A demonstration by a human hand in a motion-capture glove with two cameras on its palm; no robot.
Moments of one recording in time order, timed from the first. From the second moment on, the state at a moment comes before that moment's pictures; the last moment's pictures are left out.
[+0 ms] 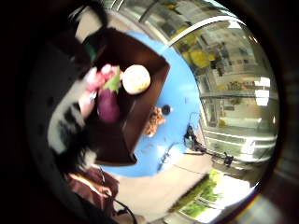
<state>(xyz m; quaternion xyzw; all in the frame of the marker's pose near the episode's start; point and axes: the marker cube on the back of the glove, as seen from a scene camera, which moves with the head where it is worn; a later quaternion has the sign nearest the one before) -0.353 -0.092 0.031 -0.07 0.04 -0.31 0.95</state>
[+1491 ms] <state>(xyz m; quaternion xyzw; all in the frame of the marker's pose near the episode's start) -0.056 -0.177 0.314 -0.03 -0.12 -0.25 0.96</state>
